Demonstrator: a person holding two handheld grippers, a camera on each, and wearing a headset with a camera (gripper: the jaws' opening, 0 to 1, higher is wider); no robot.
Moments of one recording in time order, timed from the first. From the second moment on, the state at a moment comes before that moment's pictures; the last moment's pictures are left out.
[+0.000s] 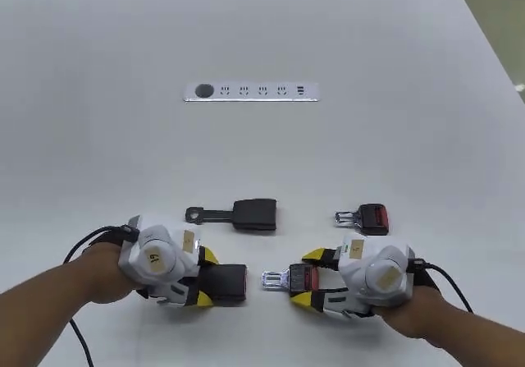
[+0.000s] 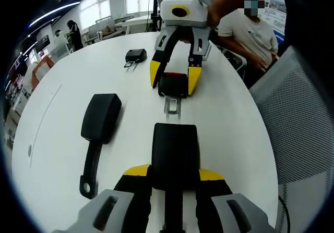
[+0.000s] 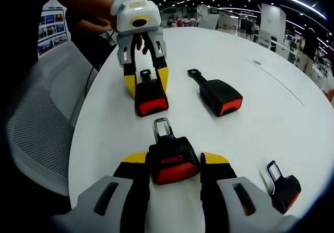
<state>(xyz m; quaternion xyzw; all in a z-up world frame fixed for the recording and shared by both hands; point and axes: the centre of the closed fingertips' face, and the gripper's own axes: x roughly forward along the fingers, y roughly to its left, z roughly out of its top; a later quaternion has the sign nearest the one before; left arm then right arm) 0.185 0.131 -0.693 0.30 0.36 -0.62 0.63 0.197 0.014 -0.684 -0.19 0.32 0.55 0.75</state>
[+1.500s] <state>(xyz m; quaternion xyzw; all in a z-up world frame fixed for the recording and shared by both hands) 0.186 0.127 -0.695 0.32 0.38 -0.61 0.62 0.186 0.073 -0.689 -0.17 0.29 0.56 0.75</state>
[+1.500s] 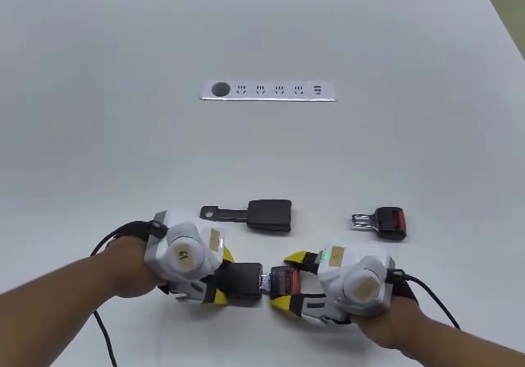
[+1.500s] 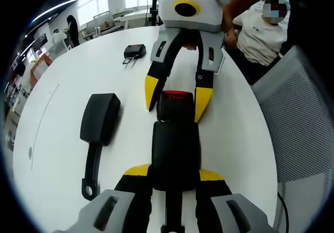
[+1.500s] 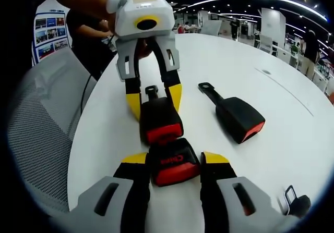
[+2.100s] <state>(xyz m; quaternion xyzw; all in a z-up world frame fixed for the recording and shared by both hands) 0.186 0.128 -0.694 0.32 0.38 -0.62 0.61 0.189 0.069 -0.691 -0.18 0.30 0.56 0.75</state>
